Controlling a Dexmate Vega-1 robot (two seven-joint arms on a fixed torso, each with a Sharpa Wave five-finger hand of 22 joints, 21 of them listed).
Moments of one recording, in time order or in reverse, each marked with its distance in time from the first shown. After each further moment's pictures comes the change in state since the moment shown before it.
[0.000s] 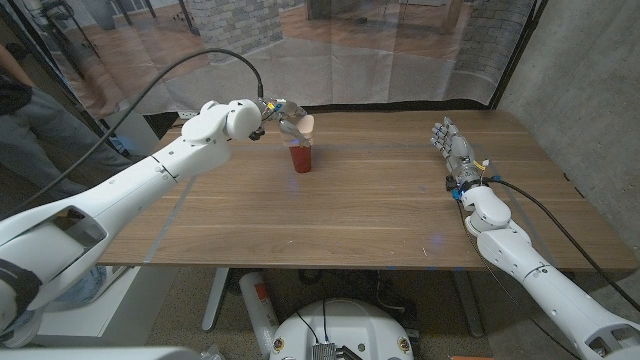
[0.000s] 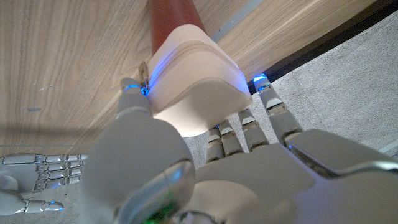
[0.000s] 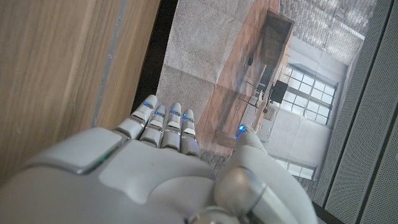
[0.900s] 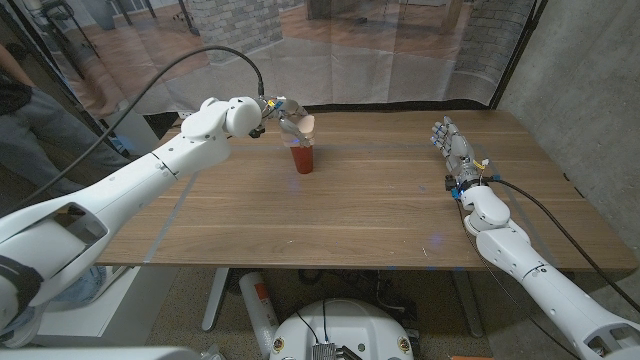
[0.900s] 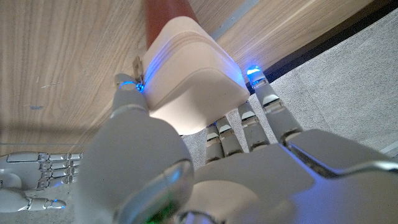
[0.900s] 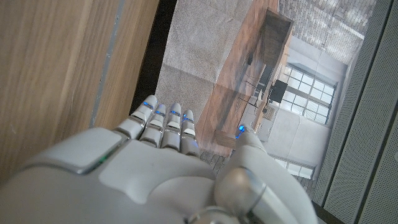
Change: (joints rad) left arm -0.016 -0.004 0.004 0.010 -0.008 -0.012 -0.017; left_hand 0.016 -0.034 0.012 -0.012 -0.014 0.069 -0.012 0.032 0.004 0.089 -0.043 0.028 0.007 0.119 -0.014 0.006 0.037 0.114 -0.043 0.043 0.000; right arm 0.005 0.002 -0.001 0.003 -0.002 0.000 -0.001; right_hand 0.000 0.000 0.003 0.003 0.000 -0.009 0.002 0.000 0.000 -0.001 -0.001 0.000 0.000 0.000 0.000 0.000 0.000 -0.003 -0.004 0.008 0.000
